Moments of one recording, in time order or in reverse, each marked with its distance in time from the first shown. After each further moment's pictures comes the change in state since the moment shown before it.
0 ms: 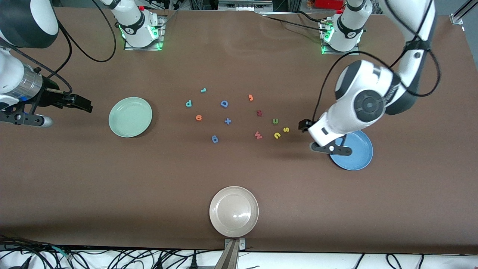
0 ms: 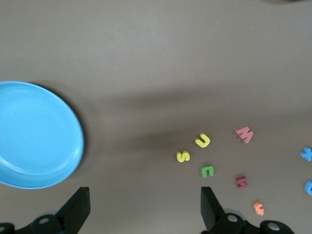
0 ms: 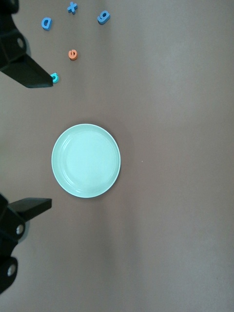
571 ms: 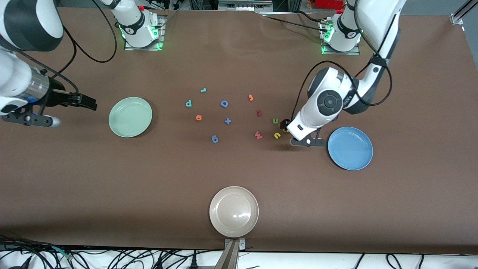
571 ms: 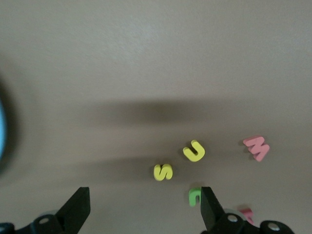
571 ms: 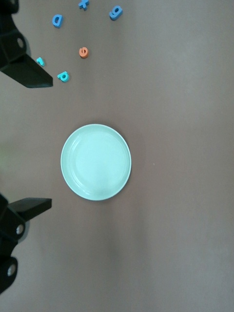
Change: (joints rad) left arm -0.068 0.009 -0.014 -0.318 0.000 0.412 -0.159; right arm 0.027 0.024 0.005 -0.002 0.000 -0.030 0.011
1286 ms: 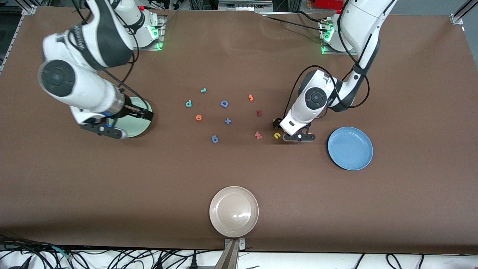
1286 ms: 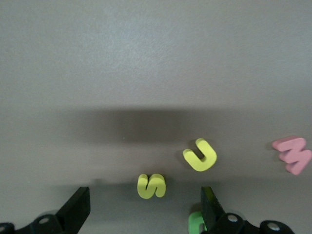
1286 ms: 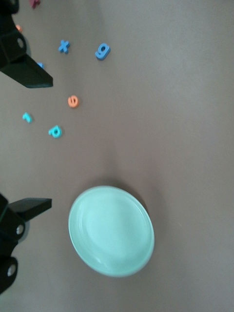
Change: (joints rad) left arm -0.041 0.077 0.002 -0.117 0.017 0.227 -0.090; right arm 0.071 0.133 0.192 -0.030 0.001 0.137 0.457
